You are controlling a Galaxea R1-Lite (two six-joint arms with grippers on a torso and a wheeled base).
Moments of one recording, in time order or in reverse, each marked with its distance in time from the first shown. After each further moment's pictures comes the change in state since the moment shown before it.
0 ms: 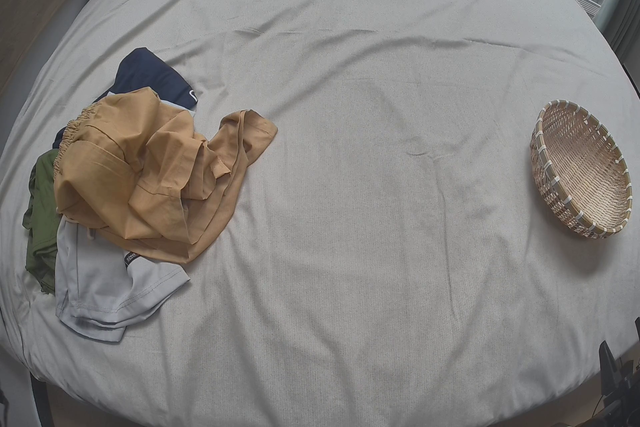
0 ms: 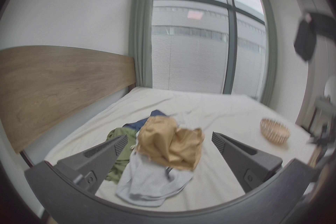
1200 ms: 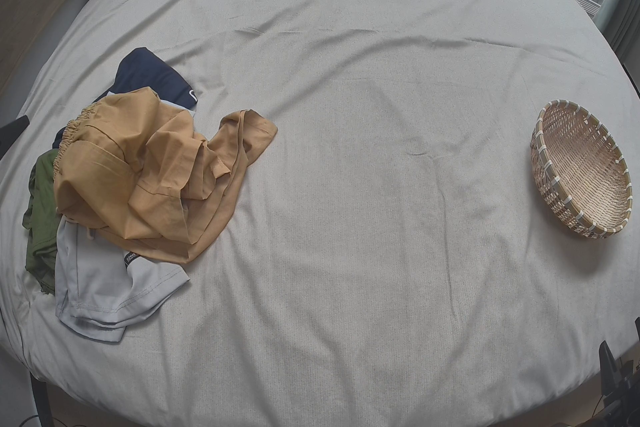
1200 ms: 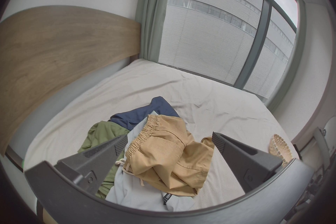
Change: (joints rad) left arm 0.441 0.879 -0.451 -0.182 -0.445 -0.213; right arm 0.000 0.000 0.000 0.000 0.000 0.000
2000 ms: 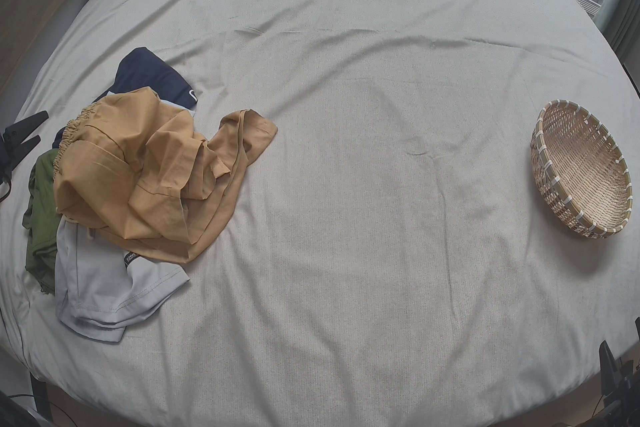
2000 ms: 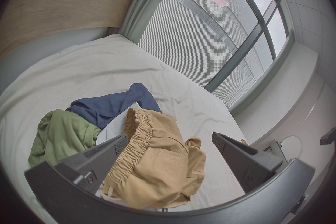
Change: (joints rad) left arm 0.212 0.509 -0.050 -0.543 -0.601 -0.271; right arm -0.002 0.000 0.000 0.000 0.000 0.000
